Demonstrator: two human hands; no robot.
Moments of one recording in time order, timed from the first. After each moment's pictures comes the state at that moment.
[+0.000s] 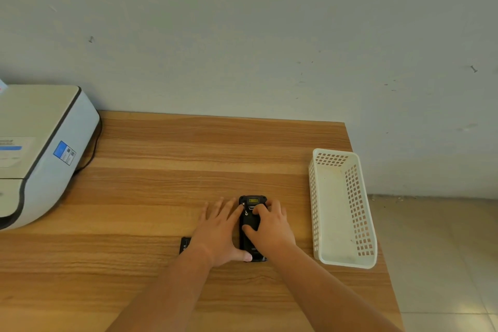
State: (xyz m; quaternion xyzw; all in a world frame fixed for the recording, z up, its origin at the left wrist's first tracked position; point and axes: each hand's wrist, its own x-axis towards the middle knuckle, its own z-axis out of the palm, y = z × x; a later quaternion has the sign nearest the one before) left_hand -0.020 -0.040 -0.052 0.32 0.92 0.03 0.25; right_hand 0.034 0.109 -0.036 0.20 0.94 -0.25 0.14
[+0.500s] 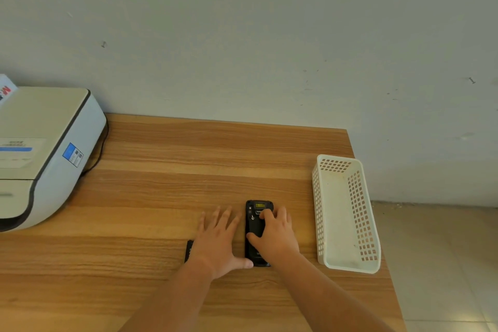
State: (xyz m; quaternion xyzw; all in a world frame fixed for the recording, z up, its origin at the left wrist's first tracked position) left_hand -0.009 -0.055 -0.050 0.28 0.93 0.02 0.25; right_hand 0.037 0.101 -0.035 0.22 0.94 -0.23 0.14
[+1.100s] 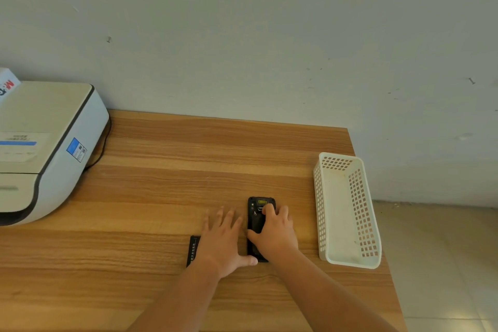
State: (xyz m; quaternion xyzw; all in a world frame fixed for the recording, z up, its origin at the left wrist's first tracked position) left_hand 0.000 -0.053 -0.046 0.28 0.93 0.02 0.25; right_hand 0.034 0.087 -0.030 0.26 0.93 -0.22 0.15
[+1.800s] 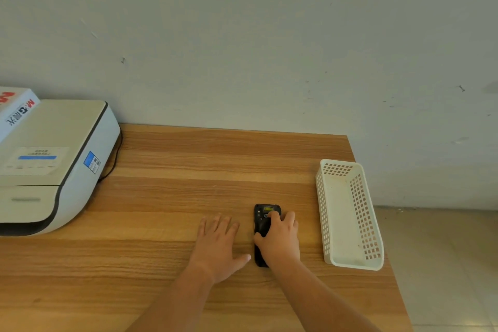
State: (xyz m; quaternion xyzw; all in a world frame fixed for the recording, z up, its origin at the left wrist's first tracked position) left_hand -0.004 -0.083 -0.023 0.29 0.93 0.02 0.22; right_hand 0.039 0.068 -0.015 0.31 0.92 -0.23 0.09
